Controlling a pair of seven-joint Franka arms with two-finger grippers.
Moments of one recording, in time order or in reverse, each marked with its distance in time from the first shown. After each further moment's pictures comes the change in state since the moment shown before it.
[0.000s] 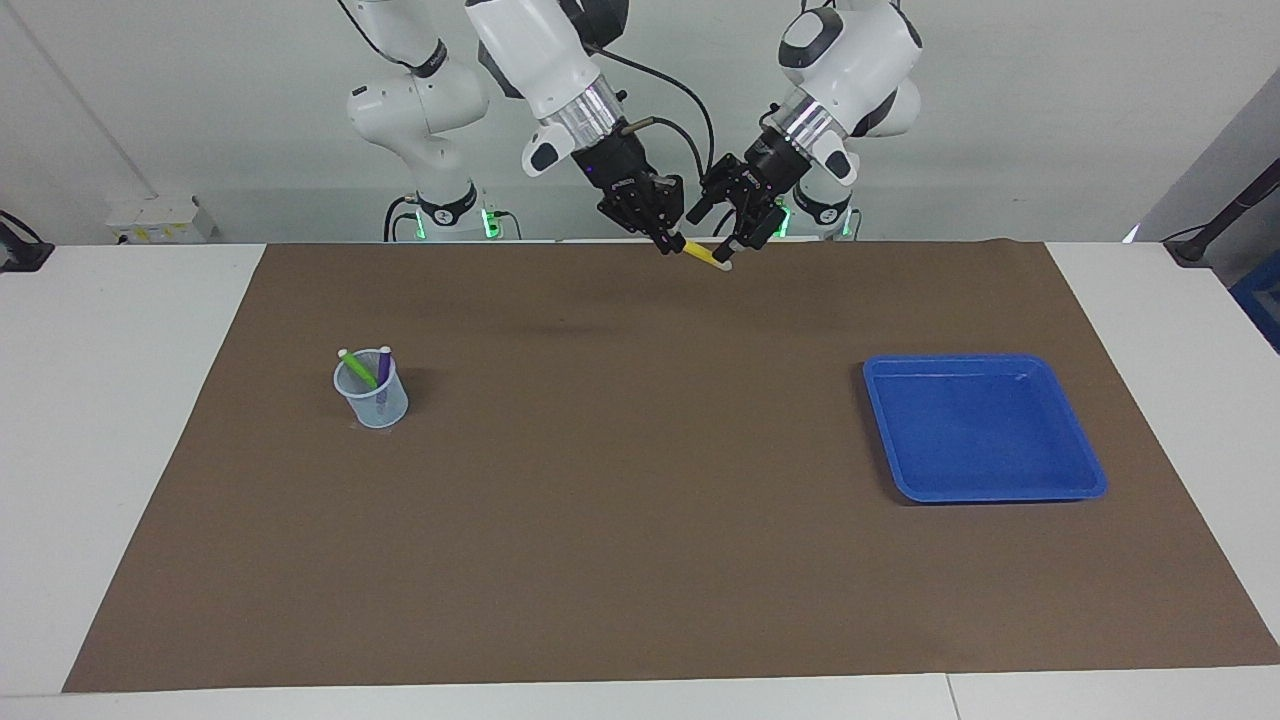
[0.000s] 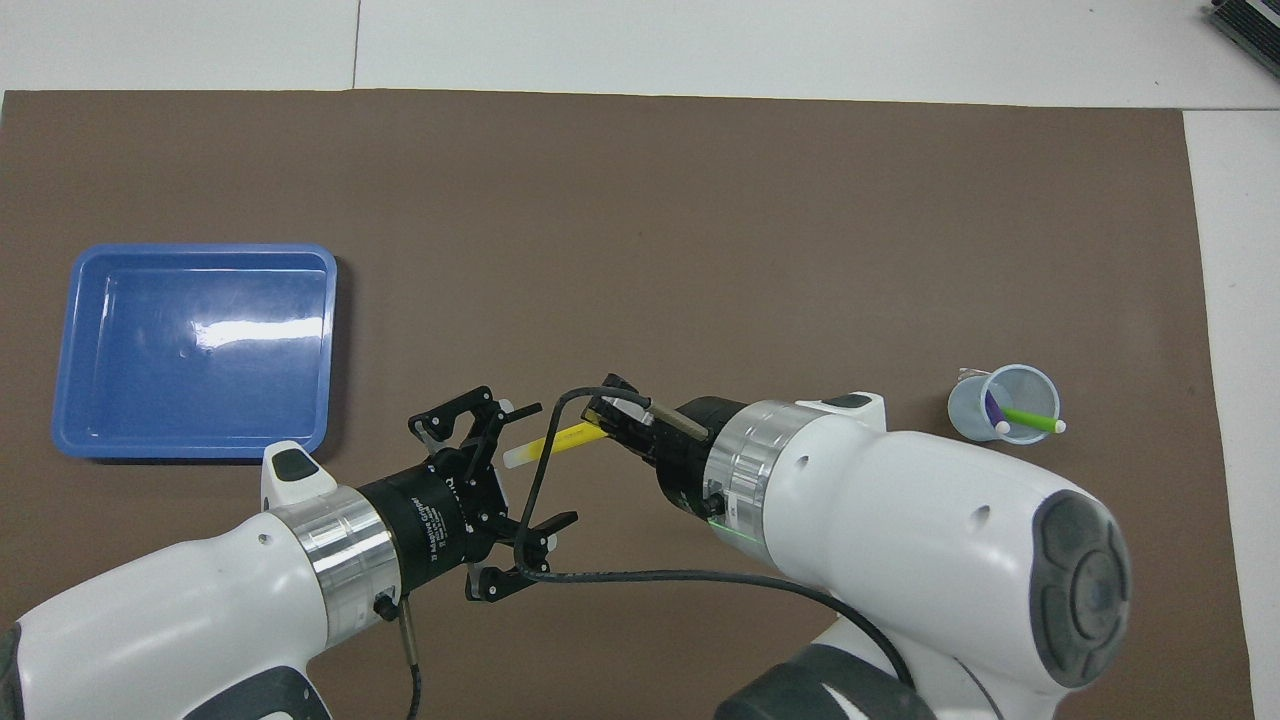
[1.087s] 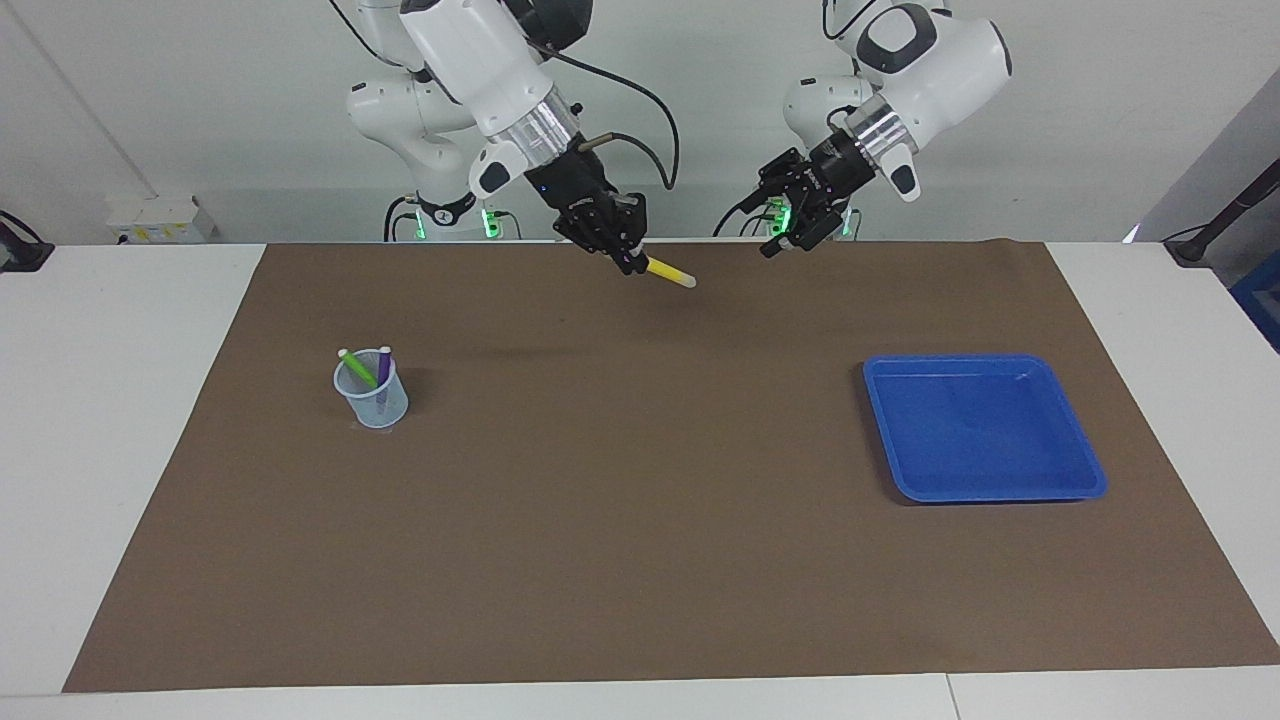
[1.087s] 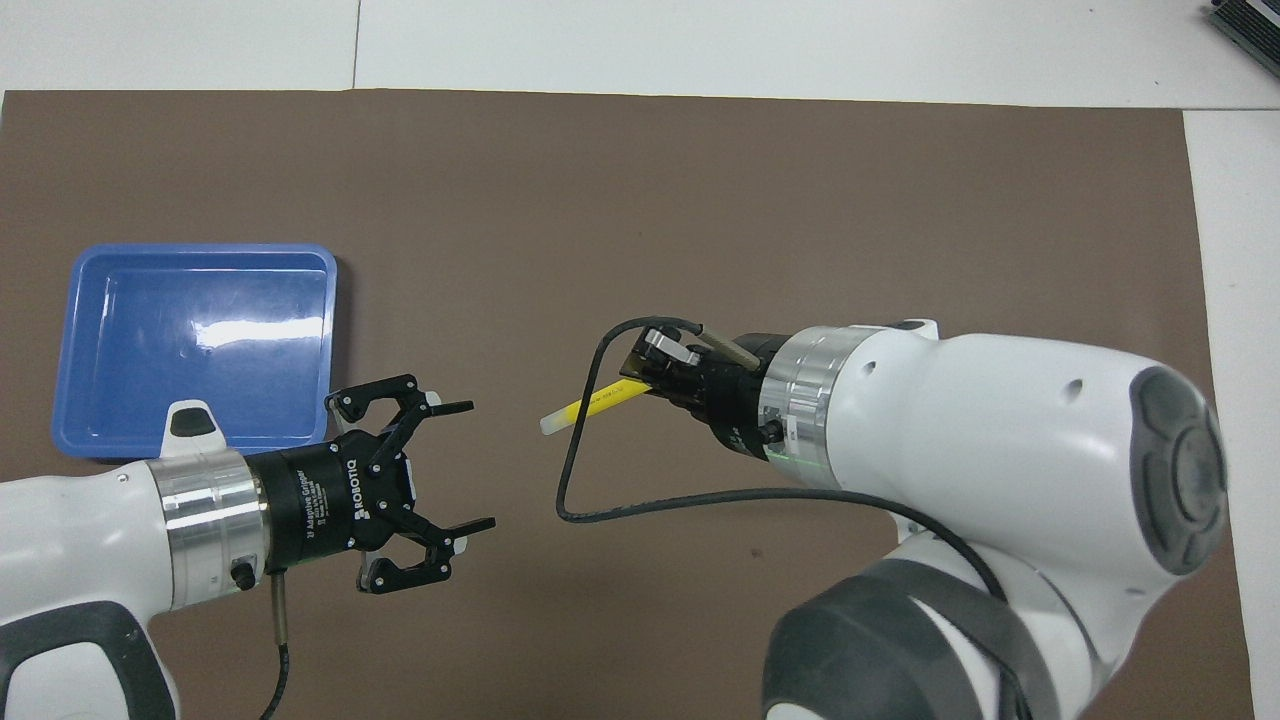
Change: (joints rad) left arm 0.001 0.000 0.204 0.034 0.000 -0.270 0.155; right arm -0.078 0.042 0.003 0.097 -0.001 -0.101 -0.072
